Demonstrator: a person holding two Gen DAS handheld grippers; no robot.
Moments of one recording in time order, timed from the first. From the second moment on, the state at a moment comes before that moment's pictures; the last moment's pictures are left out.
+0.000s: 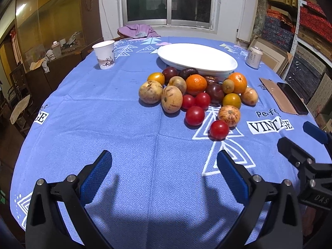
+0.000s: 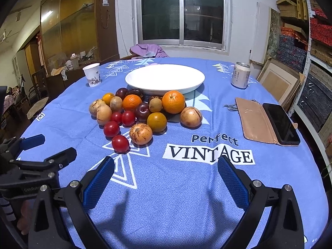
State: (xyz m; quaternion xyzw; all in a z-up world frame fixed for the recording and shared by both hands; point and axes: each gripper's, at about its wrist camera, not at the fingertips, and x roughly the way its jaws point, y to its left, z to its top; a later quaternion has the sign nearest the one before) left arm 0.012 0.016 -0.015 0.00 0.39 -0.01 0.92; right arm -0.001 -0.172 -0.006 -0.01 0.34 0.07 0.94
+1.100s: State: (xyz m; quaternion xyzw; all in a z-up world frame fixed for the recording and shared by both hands) left arm 0.015 0.011 -0.022 0.01 0.41 -0.02 0.91; right arm 0.000 -0.181 -0.006 0.03 0.35 0.08 0.93
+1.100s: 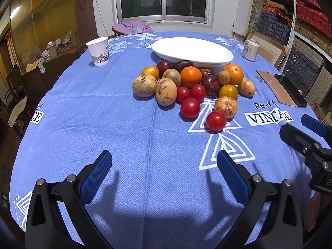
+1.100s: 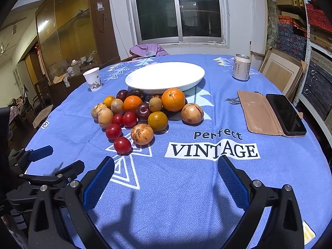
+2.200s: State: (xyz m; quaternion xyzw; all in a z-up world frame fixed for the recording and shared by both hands) left arm 0.018 0.011 -0.029 0.01 0.42 -0.02 0.91; right arm 0.002 -0.183 -0.007 0.03 0.35 0.08 0.93
